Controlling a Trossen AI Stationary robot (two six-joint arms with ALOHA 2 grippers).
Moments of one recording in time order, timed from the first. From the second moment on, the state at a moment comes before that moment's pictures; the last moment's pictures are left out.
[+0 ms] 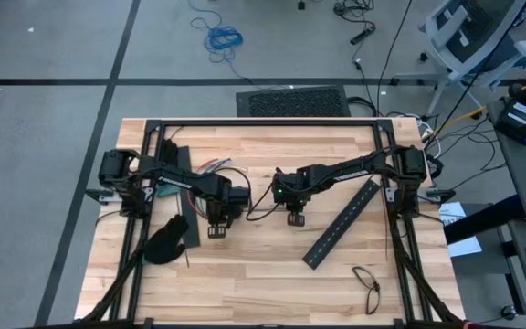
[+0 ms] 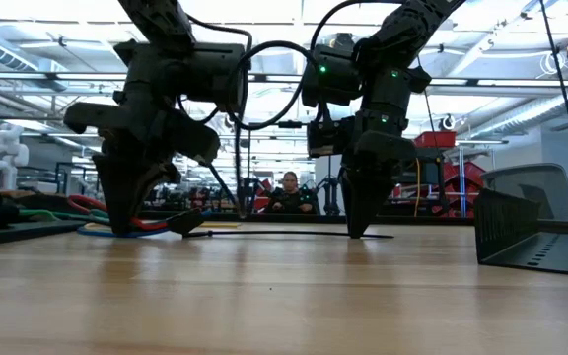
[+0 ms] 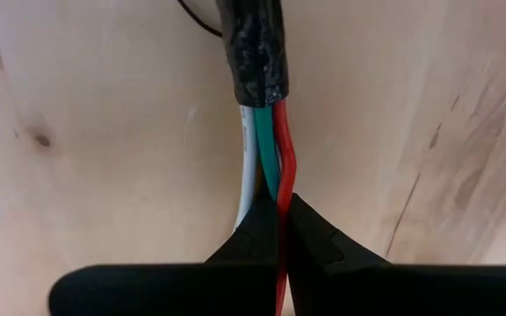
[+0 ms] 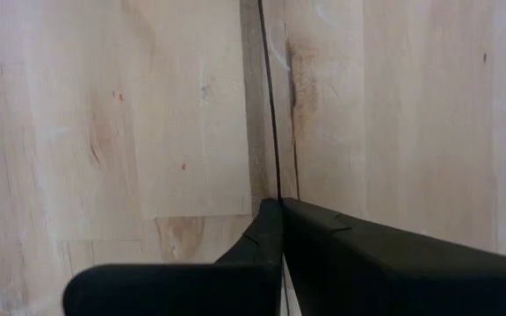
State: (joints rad) left arm -0.01 1.77 1.02 -0.86 0.23 -0.07; right arm -0.09 1.90 1.16 -0.56 -0.10 0.01
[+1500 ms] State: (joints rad) left arm 0.03 1.78 1.04 -0.89 0.25 -0.10; right arm -0.01 1.69 1.20 -0.54 -0.16 0.06
